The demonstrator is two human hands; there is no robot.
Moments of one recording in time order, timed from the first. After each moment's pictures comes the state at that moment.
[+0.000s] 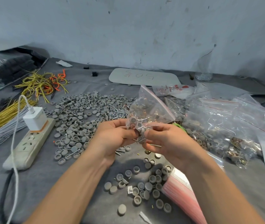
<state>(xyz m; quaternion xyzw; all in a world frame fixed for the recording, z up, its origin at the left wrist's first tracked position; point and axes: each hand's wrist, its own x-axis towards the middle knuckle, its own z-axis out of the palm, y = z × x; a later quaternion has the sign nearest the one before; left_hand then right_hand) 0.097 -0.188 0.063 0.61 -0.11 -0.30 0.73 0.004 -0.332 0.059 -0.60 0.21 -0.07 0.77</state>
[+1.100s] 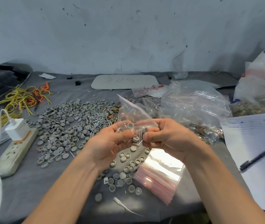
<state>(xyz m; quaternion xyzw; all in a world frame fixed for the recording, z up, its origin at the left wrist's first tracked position) 0.051 -0.212 0.066 0.53 -0.17 -0.41 0.72 -0.069 -0.378 0.080 -0.60 0.12 -0.04 0.79</state>
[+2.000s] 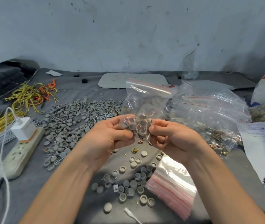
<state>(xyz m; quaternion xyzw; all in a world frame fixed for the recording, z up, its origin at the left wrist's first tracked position) 0.080 -0.195 0.080 0.57 -0.21 -0.36 0.70 -0.032 -0.367 0.073 -0.49 0.19 -0.07 0.85</state>
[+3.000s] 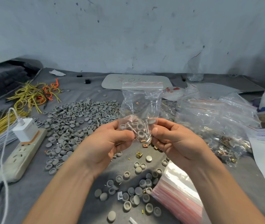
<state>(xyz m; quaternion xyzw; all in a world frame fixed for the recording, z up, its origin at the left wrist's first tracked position) 0.087 -0.187 0.080 0.59 -0.21 -0.36 0.69 -0.024 -0.360 0.069 -0.48 0.15 -0.12 0.86</state>
